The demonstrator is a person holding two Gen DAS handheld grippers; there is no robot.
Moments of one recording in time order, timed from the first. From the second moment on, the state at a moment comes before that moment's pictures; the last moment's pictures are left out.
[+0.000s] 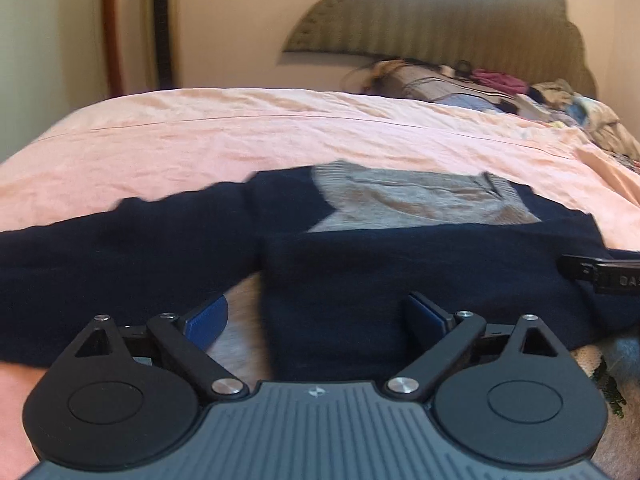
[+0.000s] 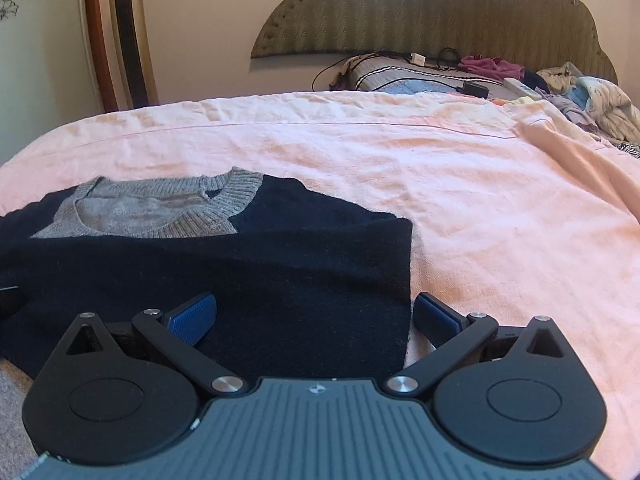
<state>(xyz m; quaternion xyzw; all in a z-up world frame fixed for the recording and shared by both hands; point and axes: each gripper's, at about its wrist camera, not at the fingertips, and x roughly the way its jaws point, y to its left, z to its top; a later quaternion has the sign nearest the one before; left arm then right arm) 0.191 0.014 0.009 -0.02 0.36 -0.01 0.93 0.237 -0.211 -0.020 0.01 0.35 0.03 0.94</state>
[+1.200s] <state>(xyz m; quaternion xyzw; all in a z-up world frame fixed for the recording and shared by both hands) 0.130 0.266 0.056 -0.30 0.19 0.22 0.91 0.233 -0.212 -0.016 0.01 0.35 0.03 0.94</state>
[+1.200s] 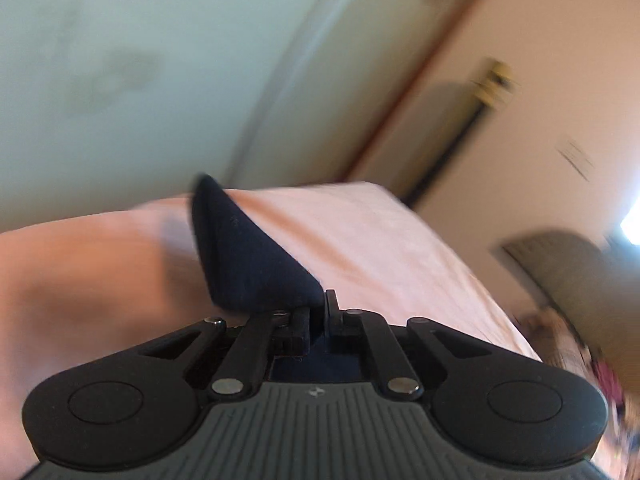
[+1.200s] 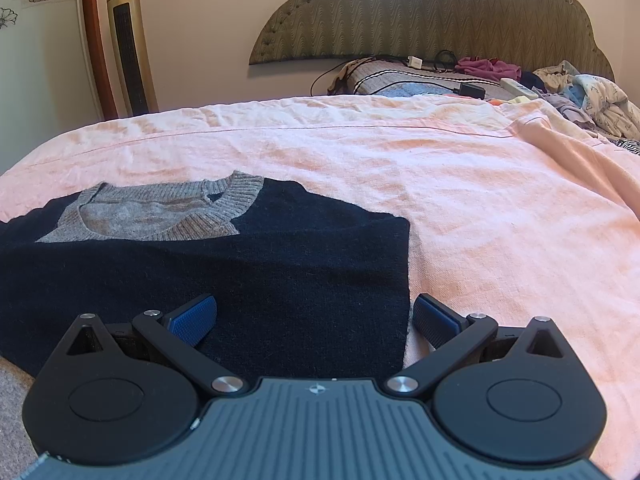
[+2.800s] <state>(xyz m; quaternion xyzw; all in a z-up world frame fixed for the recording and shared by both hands) 0.081 0.217 0.006 -0.28 0.20 0.18 0.92 0.318 0.050 0.026 0.10 0.44 0.31 0.84</state>
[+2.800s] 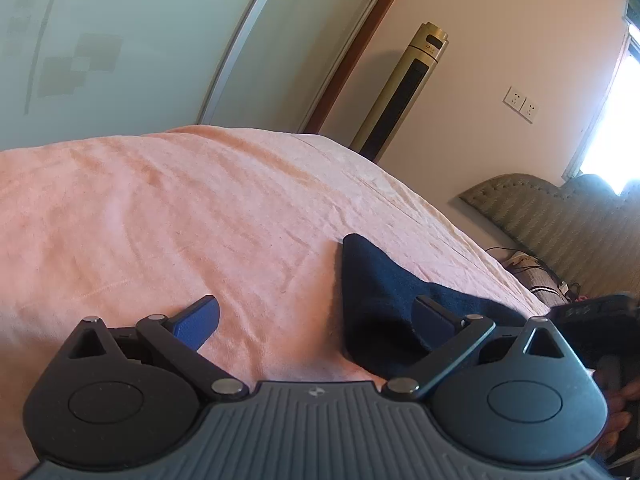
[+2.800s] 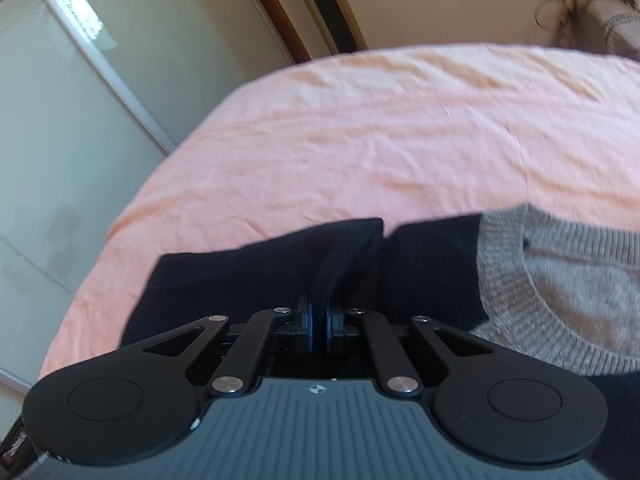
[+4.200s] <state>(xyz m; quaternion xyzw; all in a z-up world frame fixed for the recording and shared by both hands) 0.239 0.107 0.010 -0.05 0.41 0.06 0.91 0.266 -0.237 0.017 0.12 0.41 0.10 0.90</state>
